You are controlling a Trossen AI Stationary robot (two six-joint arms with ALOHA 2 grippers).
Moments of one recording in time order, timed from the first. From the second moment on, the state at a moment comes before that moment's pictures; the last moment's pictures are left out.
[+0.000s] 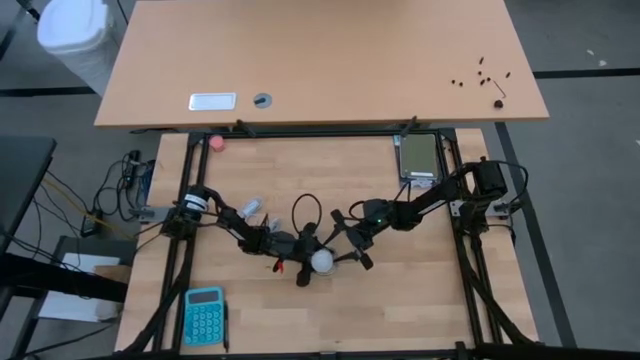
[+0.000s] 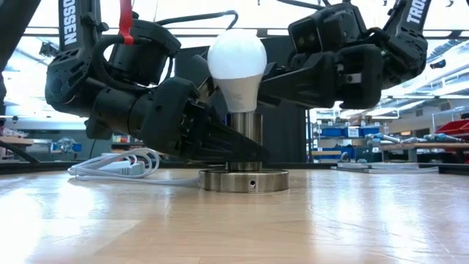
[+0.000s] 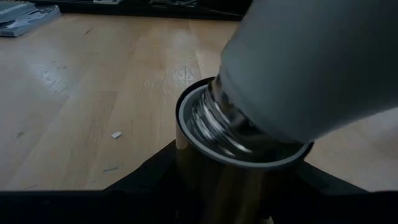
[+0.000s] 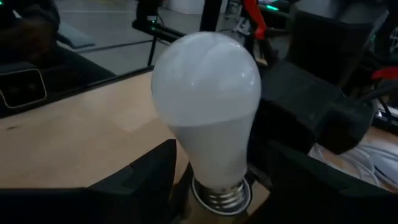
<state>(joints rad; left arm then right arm) -0.23 2.10 0.70 1.12 -0.10 -0.13 0.06 1.83 0.64 0.96 -0.44 -0.32</state>
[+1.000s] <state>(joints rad) -0.23 2.10 0.70 1.13 -0.26 -0.34 0.05 1.66 0.51 0.60 0.11 0.24</state>
